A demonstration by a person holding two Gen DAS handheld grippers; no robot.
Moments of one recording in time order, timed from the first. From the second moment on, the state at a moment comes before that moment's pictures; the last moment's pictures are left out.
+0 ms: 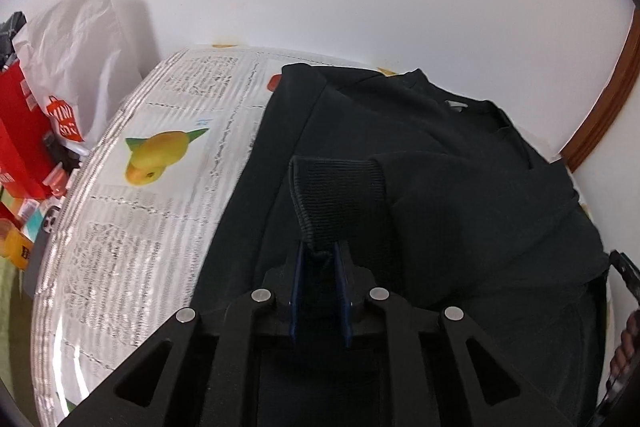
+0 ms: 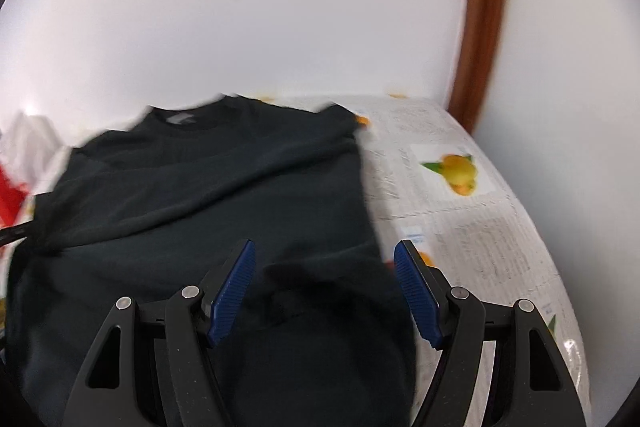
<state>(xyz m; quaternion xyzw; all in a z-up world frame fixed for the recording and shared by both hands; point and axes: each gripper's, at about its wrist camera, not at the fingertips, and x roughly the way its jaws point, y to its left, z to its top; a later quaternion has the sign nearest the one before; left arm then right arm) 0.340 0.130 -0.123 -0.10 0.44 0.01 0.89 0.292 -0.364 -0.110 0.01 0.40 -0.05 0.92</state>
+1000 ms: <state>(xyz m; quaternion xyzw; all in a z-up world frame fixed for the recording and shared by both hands) 0.218 0.139 -0.113 -0.06 0.44 -0.01 0.89 0.151 -0.403 -0.119 0.04 0.43 -0.05 0.90</state>
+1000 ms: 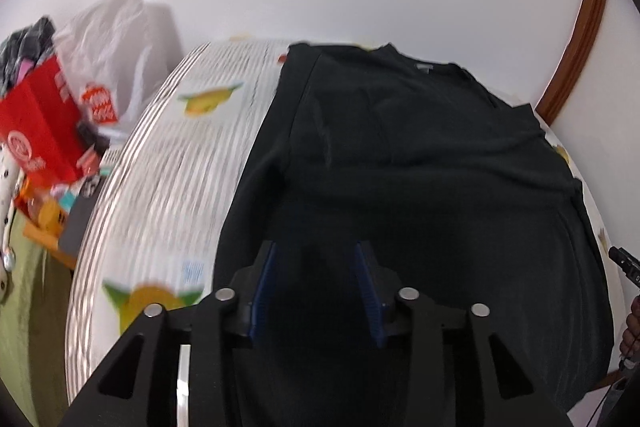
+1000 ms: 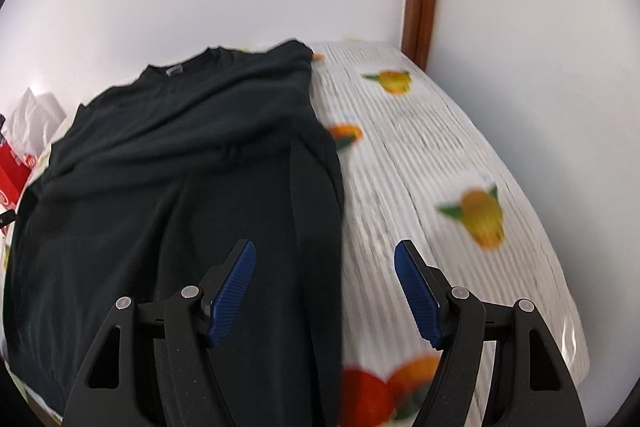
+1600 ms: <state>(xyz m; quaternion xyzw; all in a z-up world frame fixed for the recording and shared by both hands) 0.113 0.137 -0.156 -0.01 0.47 -0.01 0.88 0.075 -0.387 -0.167 0.04 0.45 -0.03 0.89</state>
